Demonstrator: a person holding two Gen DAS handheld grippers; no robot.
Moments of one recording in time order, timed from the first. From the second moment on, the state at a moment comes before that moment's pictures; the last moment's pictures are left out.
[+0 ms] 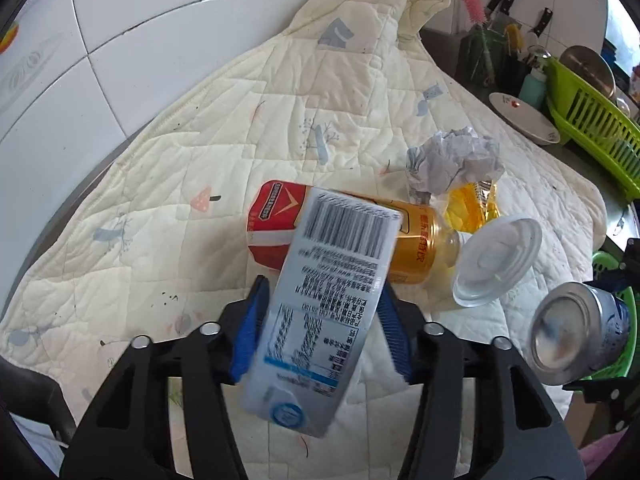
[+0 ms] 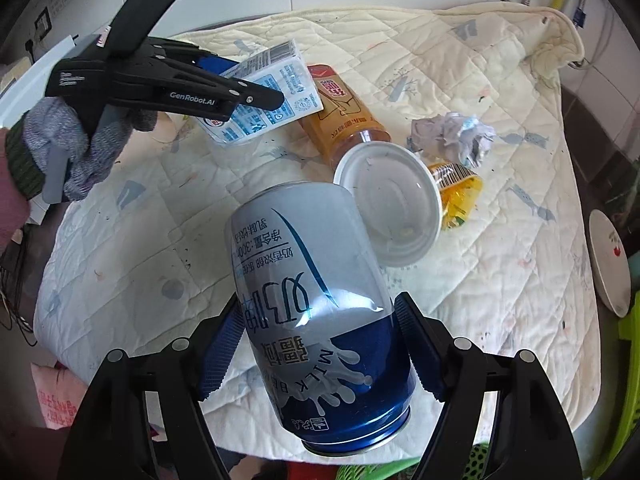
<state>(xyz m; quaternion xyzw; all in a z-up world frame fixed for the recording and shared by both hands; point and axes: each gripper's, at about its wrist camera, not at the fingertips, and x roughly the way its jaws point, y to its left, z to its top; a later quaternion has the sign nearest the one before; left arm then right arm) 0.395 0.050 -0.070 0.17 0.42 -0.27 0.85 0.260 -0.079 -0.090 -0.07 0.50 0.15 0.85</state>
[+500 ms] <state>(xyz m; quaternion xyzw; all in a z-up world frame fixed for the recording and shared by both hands) 0.349 0.063 -0.009 0.11 0.37 -0.26 0.88 0.200 -0.131 -0.082 -0.01 0.48 0.12 0.87</state>
